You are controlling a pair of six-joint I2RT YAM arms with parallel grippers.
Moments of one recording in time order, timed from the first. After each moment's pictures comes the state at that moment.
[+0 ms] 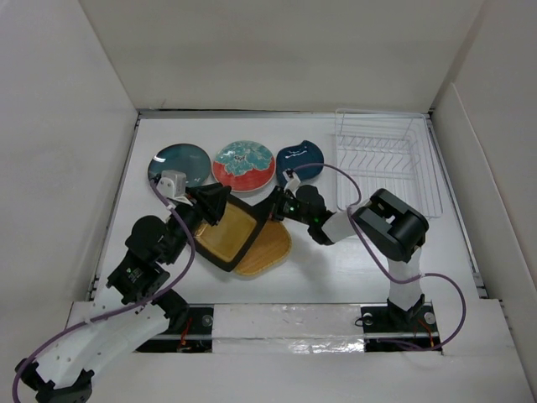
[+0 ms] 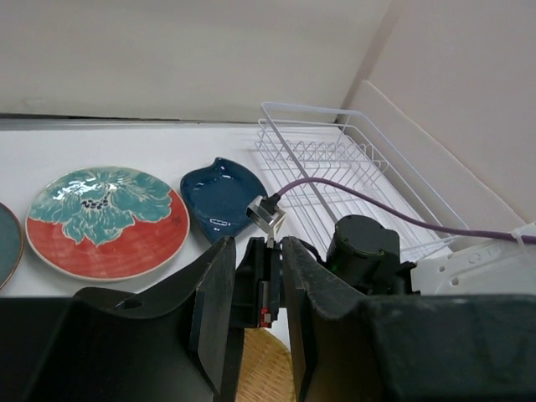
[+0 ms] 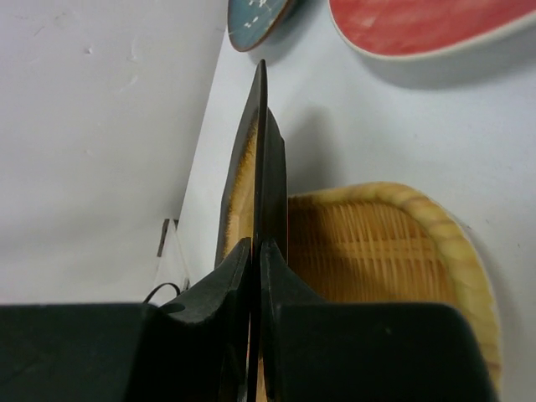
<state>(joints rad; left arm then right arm) -0.70 0.52 0.68 -0.04 -0.20 -0.34 0.75 1.98 0.85 0.98 -0.33 1.04</state>
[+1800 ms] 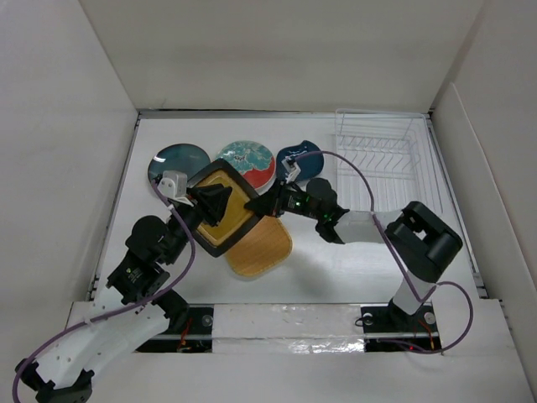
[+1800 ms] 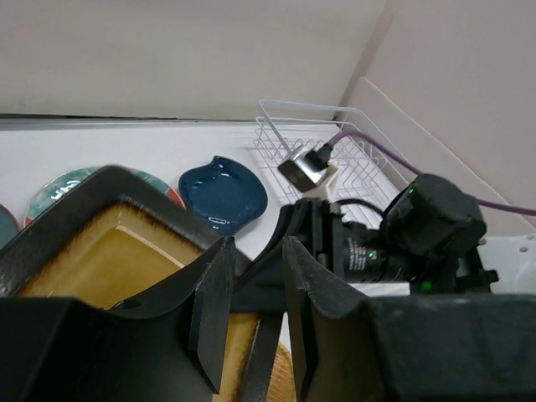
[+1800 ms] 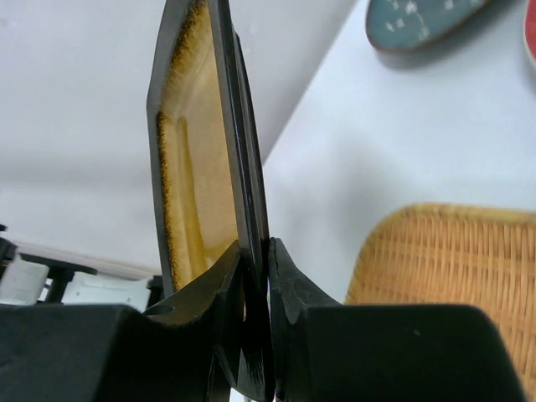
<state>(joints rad) -0.70 0.53 0.68 -0.04 -0.18 -0.34 0.78 1.74 0.82 0.92 -0.45 1.00</state>
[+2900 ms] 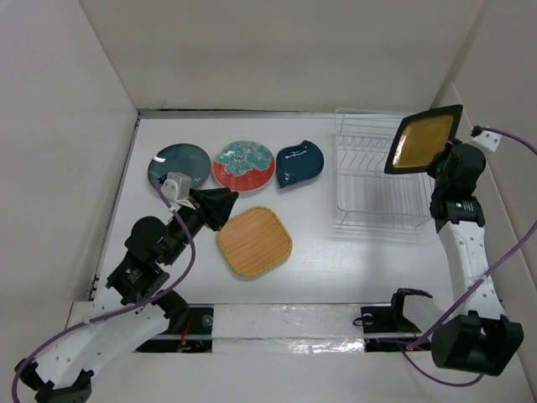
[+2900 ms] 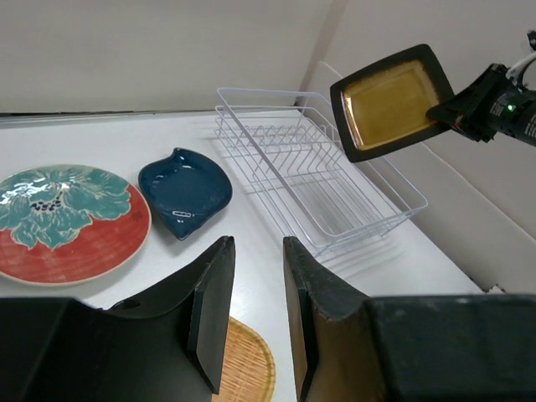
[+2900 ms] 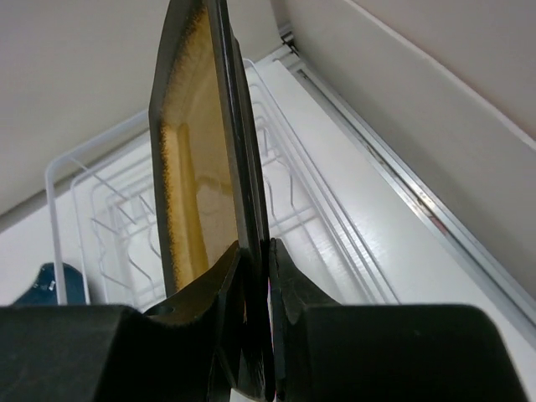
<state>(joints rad) -0.71 0.52 0.68 -0.04 -0.08 -0.36 -0.16 1.00 0.94 -0.15 0.26 0.35</state>
